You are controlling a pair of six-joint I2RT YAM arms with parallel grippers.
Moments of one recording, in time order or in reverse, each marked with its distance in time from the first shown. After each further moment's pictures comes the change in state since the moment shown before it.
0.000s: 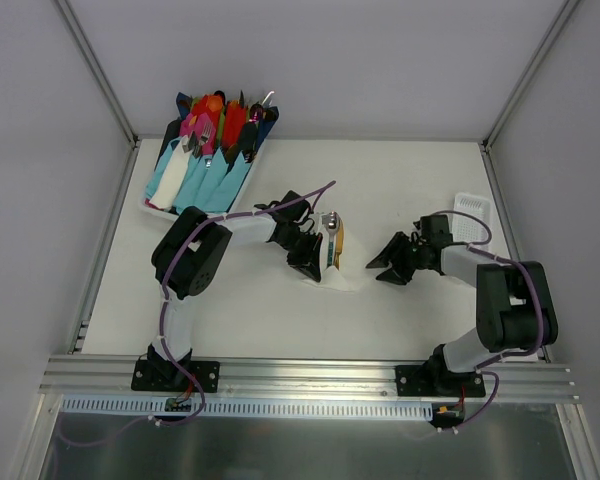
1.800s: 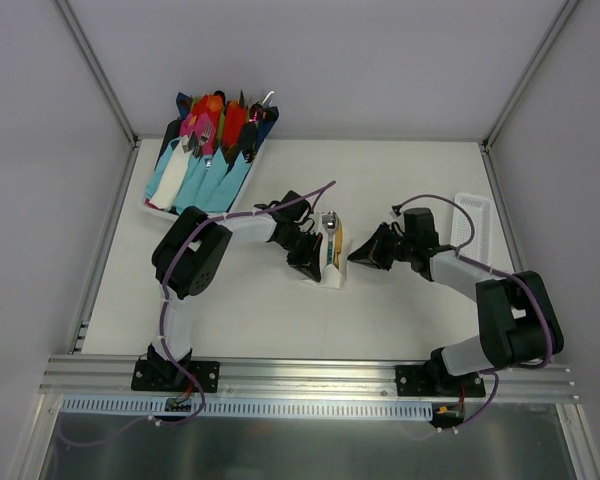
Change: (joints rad) left arm 0.000 0.002 0.003 -0.003 0.000 -0.002; right arm 0.164 -0.077 -0.029 0.283 -0.090 0.113
